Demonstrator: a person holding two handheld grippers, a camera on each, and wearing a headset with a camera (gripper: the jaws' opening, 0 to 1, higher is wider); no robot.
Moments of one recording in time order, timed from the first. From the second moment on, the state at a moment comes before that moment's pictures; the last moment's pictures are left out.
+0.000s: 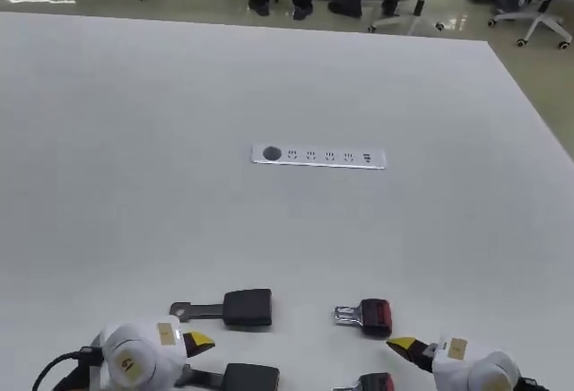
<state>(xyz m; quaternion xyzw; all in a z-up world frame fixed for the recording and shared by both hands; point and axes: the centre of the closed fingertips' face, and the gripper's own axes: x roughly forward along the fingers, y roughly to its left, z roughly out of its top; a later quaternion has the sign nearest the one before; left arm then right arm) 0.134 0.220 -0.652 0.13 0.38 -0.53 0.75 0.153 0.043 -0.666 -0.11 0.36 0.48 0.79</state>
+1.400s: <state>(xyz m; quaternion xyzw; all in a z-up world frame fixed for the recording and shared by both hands) 0.145 0.201 -0.686 0.23 0.35 -0.59 0.69 0.131 0.036 -0.680 -0.20 0.37 0.58 0.69</state>
